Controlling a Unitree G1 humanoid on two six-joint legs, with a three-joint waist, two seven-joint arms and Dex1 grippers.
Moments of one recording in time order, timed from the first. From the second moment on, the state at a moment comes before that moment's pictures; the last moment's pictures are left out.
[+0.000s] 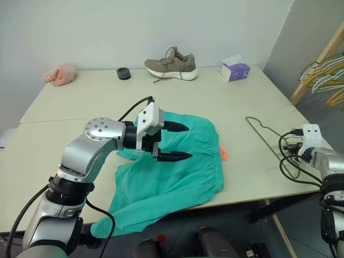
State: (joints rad) left arm -0.59 0.70 -0.13 -0.19 -0.49 0.54 -1.14; right arm -0.58 -0.70 -0.17 0.70 0.14 0.59 0.41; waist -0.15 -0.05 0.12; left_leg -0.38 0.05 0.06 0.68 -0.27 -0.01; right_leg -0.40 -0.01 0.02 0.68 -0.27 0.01
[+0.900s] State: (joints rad) left arm -0.72 0.72 0.02 0.19 -0.48 0.68 -1.13; right arm -0.54 -0.74 0.19 -0.15 -0.06 0.11 0.72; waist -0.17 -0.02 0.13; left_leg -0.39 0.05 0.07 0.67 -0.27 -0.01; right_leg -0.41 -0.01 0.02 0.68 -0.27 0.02
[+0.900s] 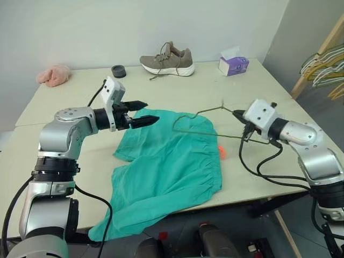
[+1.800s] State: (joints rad) left arm -0.57 0.79 -0.12 0.01 -0.46 0.69 -1.31; right arm -0.65 -0.65 0.26 -0.18 -0.10 -0.07 0.82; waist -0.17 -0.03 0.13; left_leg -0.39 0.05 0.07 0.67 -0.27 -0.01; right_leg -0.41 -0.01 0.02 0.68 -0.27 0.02
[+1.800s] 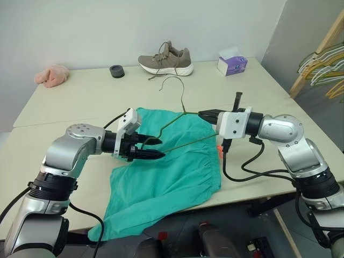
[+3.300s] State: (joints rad) left arm -0.56 0.84 -0.17 -0.08 -0.26 0.43 -1.30; right arm -0.64 -0.79 0.30 -0.30 0.19 0.69 1.01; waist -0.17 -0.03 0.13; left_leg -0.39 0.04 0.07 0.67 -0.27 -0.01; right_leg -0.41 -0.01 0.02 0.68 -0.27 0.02
